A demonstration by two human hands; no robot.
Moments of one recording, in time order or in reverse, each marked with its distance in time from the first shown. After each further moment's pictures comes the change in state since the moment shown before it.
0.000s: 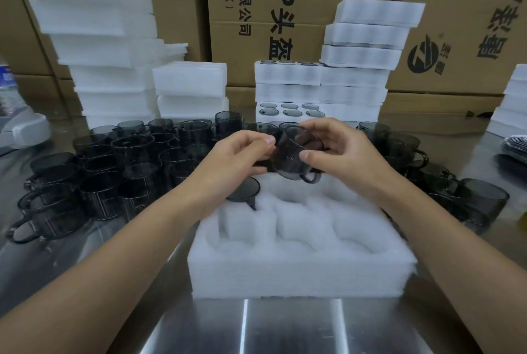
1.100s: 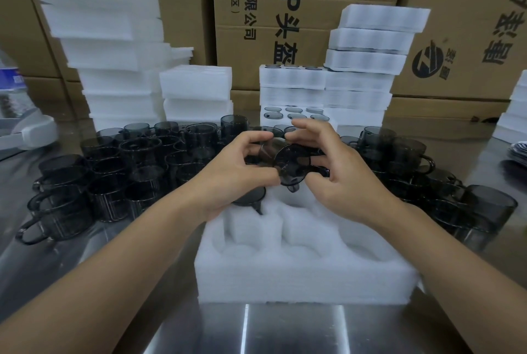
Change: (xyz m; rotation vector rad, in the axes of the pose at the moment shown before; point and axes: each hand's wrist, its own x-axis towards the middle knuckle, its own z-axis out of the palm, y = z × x) left_hand -0.002 0.001 -0.006 0.020 -0.069 -0.024; right_hand -0.012 -0.004 0.019 -0.234 -0.071 -0.127
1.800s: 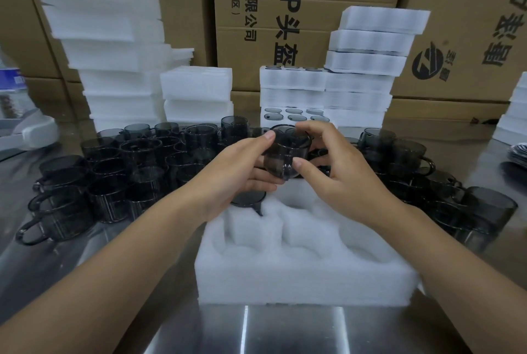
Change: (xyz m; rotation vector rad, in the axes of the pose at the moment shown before) left_hand 0.003 0.007 0.003 -0.193 -0.053 -0.099; right_hand 0.003 0.006 0.000 -0.093 0.088 -0.089
